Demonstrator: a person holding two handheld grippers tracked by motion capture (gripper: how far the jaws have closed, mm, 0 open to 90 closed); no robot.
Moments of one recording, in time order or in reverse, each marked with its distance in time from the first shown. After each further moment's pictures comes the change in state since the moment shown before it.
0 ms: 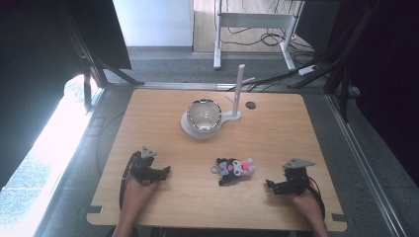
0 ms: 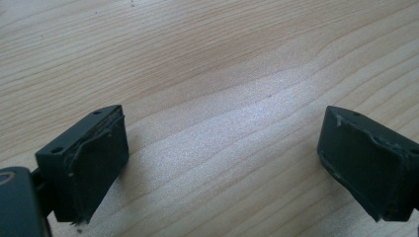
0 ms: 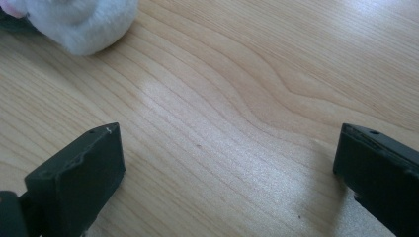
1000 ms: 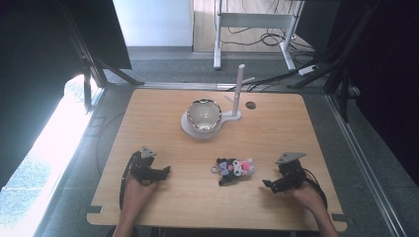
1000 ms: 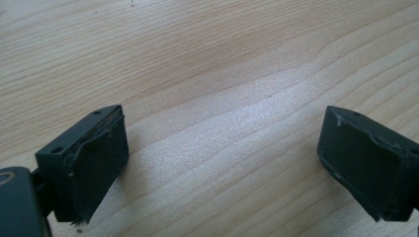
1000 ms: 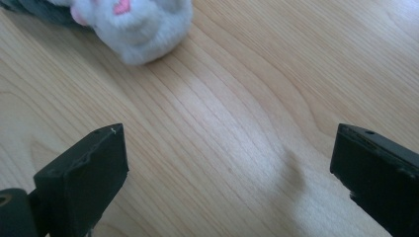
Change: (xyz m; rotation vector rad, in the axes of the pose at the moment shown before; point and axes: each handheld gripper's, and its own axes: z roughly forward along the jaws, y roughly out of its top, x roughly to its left) left arm 0.000 0.000 0.000 0.001 -0.001 0.000; right arm 0.008 0.035 -0.004 0.115 0.095 -0.150
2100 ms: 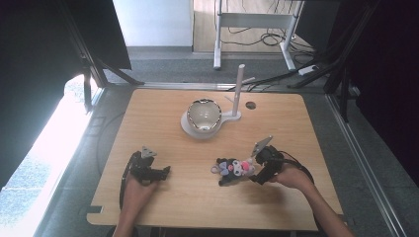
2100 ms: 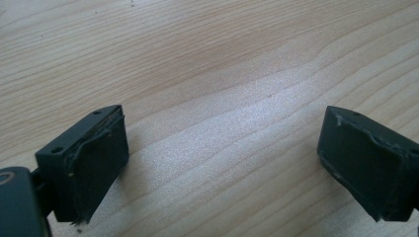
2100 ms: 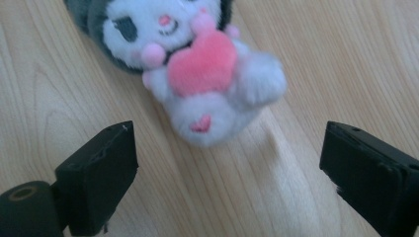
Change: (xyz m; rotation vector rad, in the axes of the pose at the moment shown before) left arm 0.000 0.000 0.000 0.001 0.000 0.001; right arm 0.017 0.077 0.026 0.221 0.156 -0.287
